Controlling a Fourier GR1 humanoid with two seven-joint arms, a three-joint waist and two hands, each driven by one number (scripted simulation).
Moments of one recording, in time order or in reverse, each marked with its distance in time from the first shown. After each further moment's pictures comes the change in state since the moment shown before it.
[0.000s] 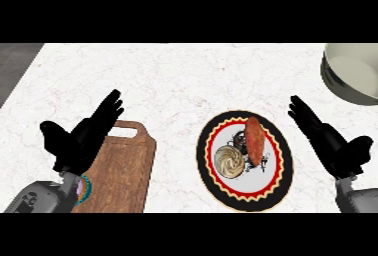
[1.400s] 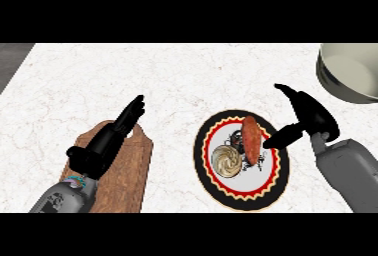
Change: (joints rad) left arm -0.010 -0.081 -0.056 0.050 -0.136 -0.124 -0.187; right arm -0.352 -0.066 0.204 0.082 0.528 -0.005 0.714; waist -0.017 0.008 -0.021
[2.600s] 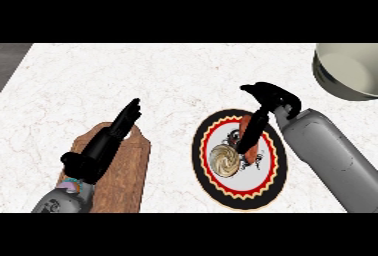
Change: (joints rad) left arm 0.053 -0.027 0.046 -0.019 -0.043 -0.035 -0.004; right arm -0.266 0.124 0.069 0.109 -0.287 0.317 0.351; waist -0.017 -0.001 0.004
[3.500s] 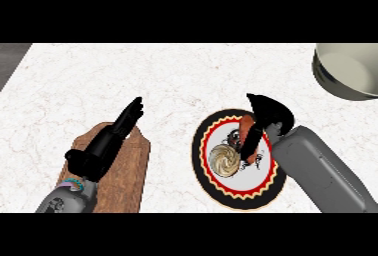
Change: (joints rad) left arm -0.003 -0.056 0.041 0.003 -0.049 -0.041 0.024; right arm 0.103 0.046 0.040 0.010 0.306 -0.068 -0.042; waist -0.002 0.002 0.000
